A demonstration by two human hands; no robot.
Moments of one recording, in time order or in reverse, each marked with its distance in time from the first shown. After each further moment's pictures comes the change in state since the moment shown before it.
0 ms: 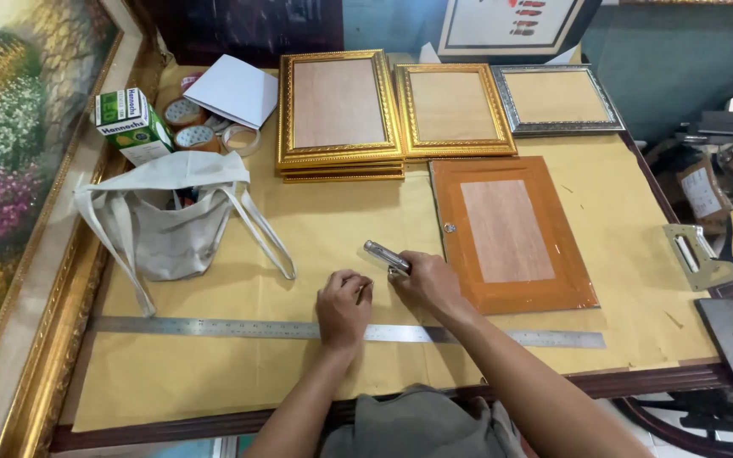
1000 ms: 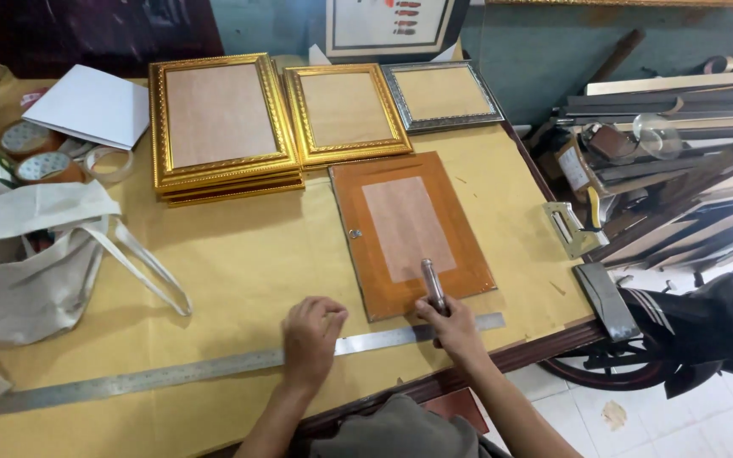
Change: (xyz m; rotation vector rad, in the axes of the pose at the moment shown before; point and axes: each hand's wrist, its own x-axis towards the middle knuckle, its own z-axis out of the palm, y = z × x) left_hand -0.014 0.088 -0.003 -0.297 -0.283 0.121; right_hand -0.065 0.139 -0.053 0.741 0.165 0.410
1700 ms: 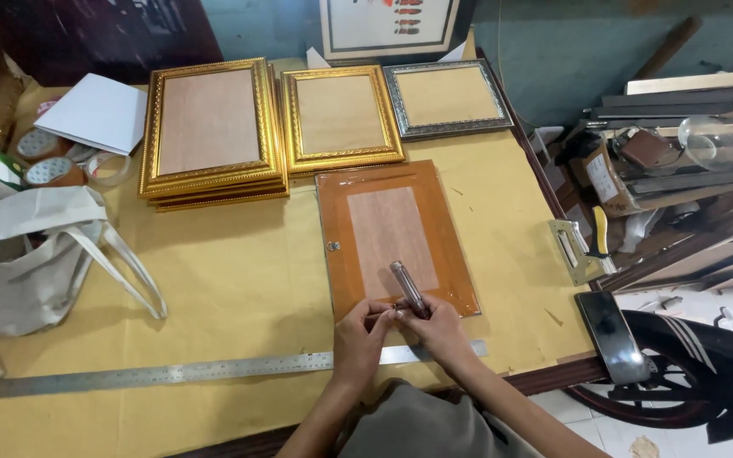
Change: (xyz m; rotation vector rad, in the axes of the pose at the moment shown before) left_hand 0.027 0.115 0.071 -0.369 -0.154 -0.566; right_hand 0.043 -0.014 -0.038 -0.130 -0.219 -0.177
